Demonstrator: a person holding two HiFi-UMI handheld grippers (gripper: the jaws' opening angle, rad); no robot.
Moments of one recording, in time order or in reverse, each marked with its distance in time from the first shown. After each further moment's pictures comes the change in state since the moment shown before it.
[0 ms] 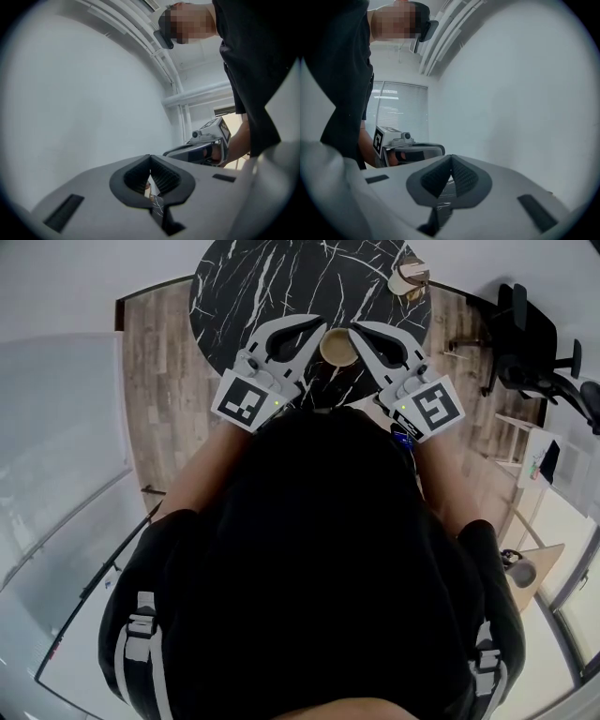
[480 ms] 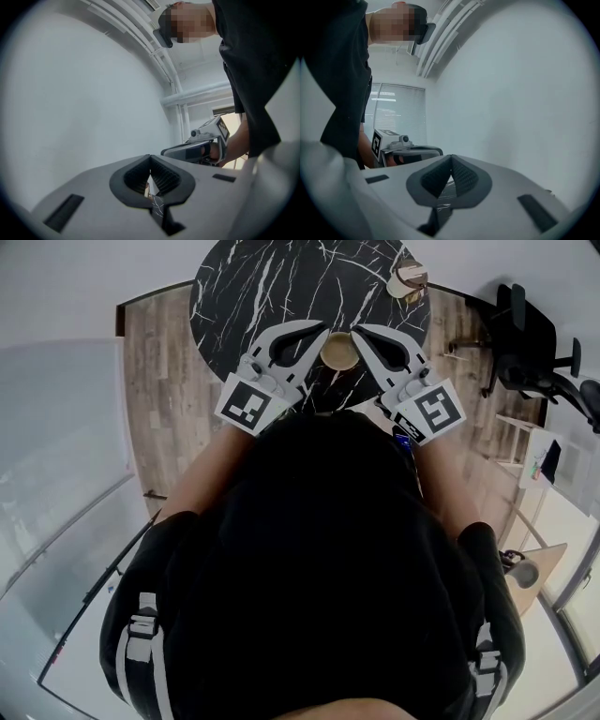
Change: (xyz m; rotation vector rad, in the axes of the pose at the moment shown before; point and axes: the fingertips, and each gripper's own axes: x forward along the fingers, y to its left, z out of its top) left arm 0.004 -0.003 -0.002 -0.004 0.007 -0.019; right arm -0.003 -0.006 0.003 0.024 -0.023 -0.027
